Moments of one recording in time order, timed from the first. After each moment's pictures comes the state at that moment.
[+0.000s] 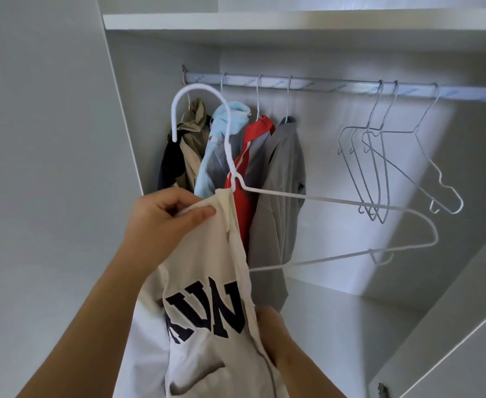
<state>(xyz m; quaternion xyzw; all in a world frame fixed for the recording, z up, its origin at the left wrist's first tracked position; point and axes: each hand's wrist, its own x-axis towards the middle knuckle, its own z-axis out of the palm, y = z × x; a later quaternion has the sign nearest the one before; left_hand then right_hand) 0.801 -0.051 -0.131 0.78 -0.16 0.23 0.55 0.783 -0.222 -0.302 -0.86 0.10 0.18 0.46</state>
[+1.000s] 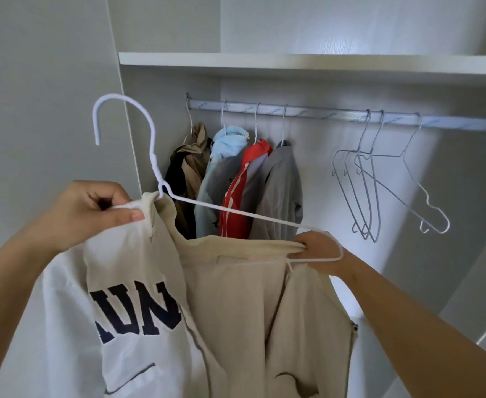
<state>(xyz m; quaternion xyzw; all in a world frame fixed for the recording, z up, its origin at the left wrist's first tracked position) 0.828 0.046 -0.101 0.83 -0.23 0.20 0.46 0.843 -0.318 -0.164 -0.97 -0.14 -0.03 0.20</state>
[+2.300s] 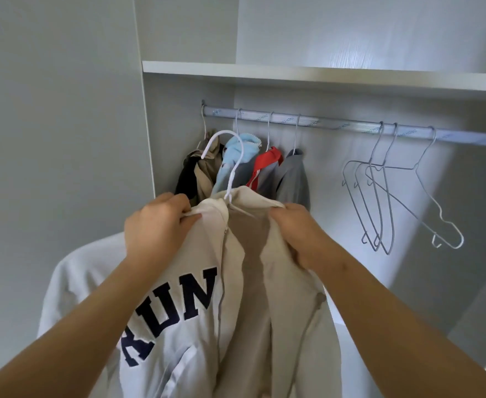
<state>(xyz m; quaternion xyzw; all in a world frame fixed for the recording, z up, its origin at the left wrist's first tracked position) 0.825 -0.028 -0.128 0.90 -0.05 0.40 0.17 0.830 -0.236 -0.107 -0.83 0.01 -0.03 0.56</state>
